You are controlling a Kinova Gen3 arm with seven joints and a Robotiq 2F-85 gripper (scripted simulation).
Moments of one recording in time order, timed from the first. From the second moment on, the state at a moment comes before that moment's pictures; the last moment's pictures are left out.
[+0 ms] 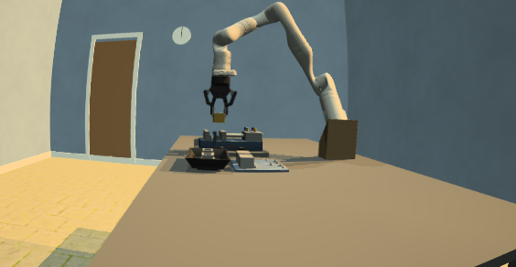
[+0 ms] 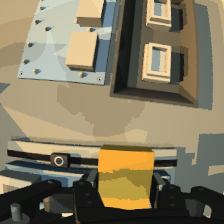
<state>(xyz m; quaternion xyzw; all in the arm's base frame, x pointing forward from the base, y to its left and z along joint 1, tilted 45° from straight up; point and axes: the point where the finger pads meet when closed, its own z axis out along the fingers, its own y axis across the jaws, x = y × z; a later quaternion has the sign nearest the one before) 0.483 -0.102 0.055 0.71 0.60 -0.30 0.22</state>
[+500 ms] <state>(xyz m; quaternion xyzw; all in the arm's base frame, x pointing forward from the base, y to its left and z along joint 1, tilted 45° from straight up) 0.444 0.013 -0.036 0.72 0.59 -0.29 0.22</state>
